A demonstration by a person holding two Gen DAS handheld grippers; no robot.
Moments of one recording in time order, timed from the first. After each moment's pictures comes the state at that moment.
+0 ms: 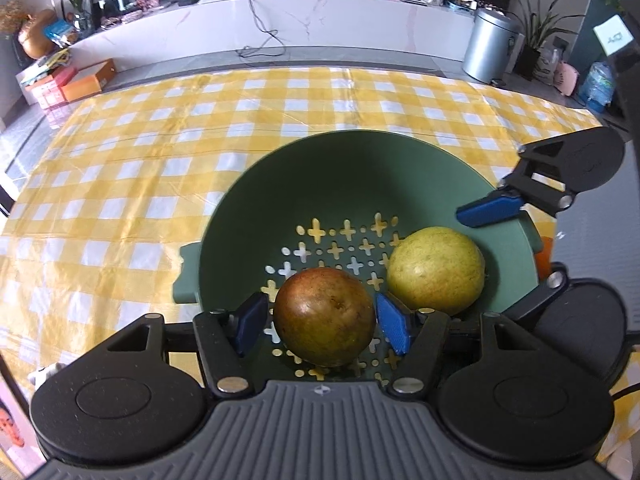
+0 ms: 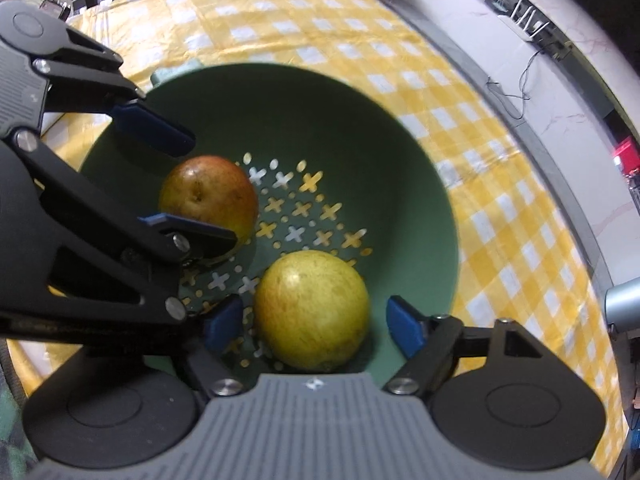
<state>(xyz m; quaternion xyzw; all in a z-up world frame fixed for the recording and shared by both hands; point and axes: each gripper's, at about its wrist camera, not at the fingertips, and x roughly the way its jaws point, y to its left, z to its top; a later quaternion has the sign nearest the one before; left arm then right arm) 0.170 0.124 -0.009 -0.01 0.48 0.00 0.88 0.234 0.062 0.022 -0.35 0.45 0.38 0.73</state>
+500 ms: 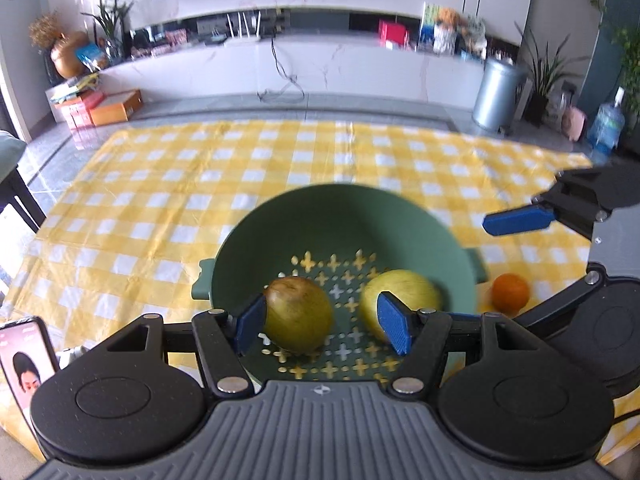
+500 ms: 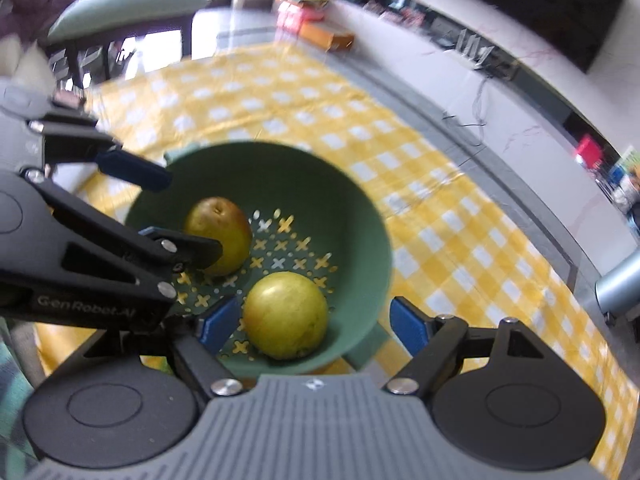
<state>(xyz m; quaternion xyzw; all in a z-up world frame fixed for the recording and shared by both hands) 0.129 0.099 0.037 -0.03 0.41 0.03 0.91 0.203 0.008 0.076 -0.26 0.39 0.36 0.81</state>
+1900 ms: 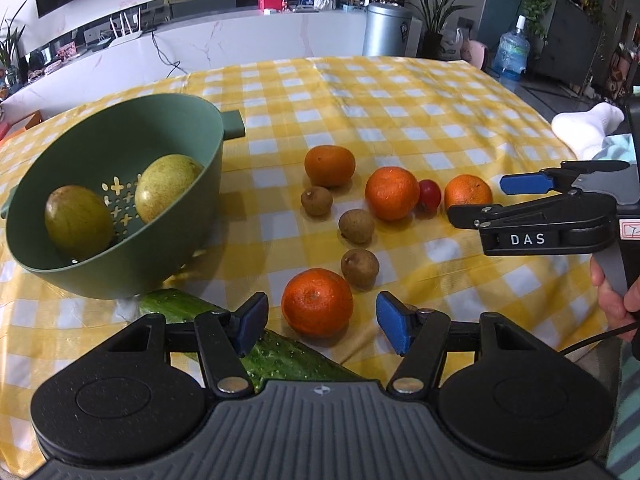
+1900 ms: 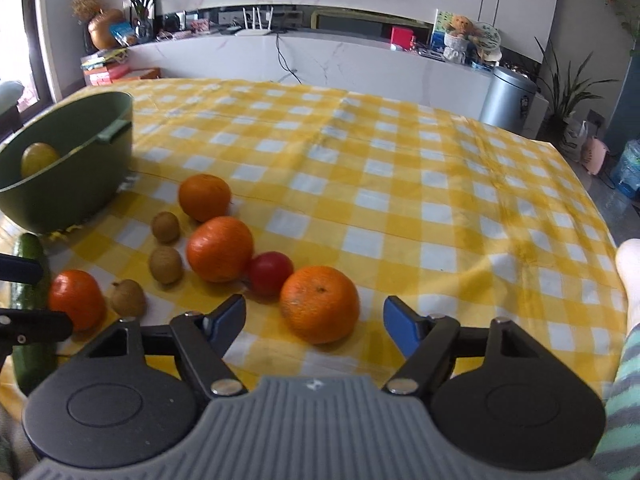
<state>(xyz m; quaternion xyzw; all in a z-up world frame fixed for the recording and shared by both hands) 0.080 -0.025 -0.039 0.03 0.44 -0.11 0.89 0.145 -0.203 -0.004 -0.08 0.41 0.13 0.90</state>
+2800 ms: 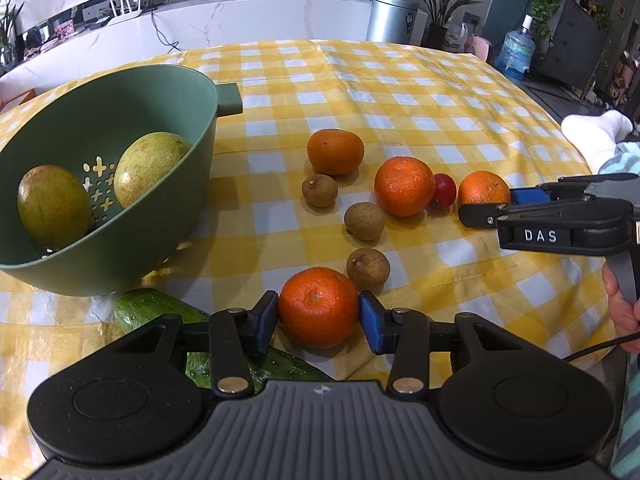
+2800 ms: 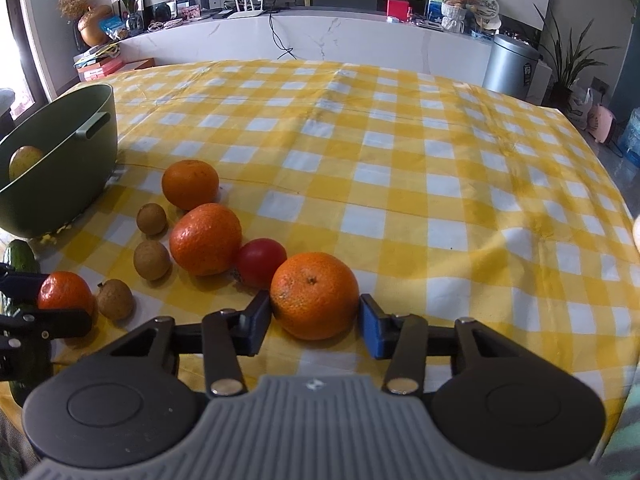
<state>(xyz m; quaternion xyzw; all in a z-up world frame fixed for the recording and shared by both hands) 0.097 -0.021 -0.055 0.01 0.46 -0.11 0.88 0.160 -0.207 -0.016 -0.06 0.44 0.13 0.88</state>
